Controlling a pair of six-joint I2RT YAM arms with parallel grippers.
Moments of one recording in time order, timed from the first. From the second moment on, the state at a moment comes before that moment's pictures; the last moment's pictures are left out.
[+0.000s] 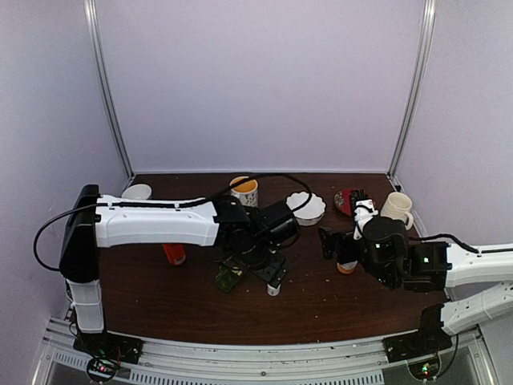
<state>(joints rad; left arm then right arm) -1.20 1.96 1.64 -0.86 -0.22 -0.51 1.12 1.01 0.61 -0.03 0.75 0.43</state>
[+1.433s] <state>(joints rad) -1.20 2.17 1.81 -0.97 -0.14 -0.54 1.10 0.87 0.53 -0.04 0.79 0.45</state>
